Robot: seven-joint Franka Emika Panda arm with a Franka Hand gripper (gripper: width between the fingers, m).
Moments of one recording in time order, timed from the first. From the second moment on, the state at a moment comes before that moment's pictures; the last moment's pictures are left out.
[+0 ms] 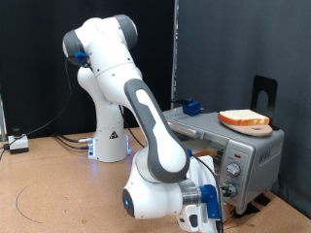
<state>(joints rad) -0.50 0.79 0.49 -1.94 1.22 1.90 -0.75</state>
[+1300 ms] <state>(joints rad) -0.51 0.77 0.41 -1.78 1.00 1.75 -0.32</state>
